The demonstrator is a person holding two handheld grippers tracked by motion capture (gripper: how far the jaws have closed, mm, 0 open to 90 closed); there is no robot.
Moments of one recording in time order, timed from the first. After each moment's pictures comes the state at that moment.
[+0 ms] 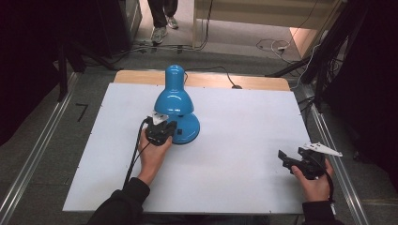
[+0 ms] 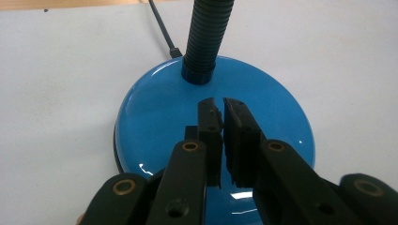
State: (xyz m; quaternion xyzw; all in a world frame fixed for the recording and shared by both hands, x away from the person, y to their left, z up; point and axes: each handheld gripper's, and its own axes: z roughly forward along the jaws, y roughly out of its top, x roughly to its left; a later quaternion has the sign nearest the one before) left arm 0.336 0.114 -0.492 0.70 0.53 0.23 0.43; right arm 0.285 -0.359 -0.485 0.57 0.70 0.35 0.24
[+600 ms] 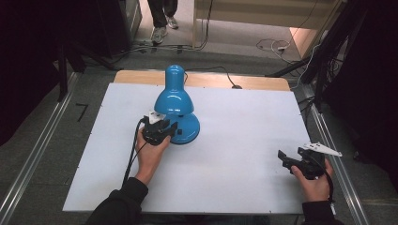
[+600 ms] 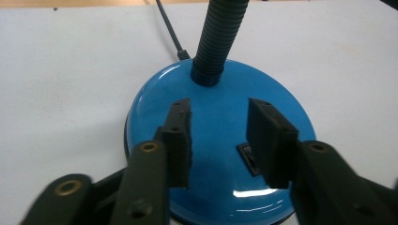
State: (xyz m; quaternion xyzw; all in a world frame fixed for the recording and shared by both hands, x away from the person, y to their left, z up) left arm 0.336 0.121 -0.490 0.68 0.54 0.23 0.44; right arm 0.285 -0.358 -0.486 0.57 0.70 0.35 0.24
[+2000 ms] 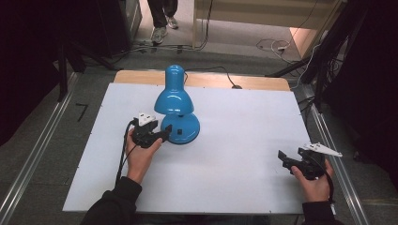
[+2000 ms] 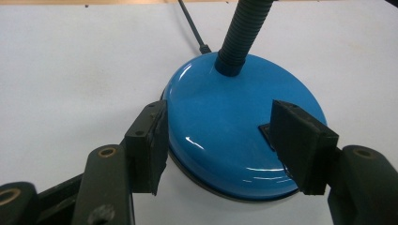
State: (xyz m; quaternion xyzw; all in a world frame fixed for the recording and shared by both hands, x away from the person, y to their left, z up) left arm 0.321 0.145 -0.484 0.68 0.55 0.23 0.43; right arm 0.284 -0.359 -0.486 0.57 0.70 0.35 0.24
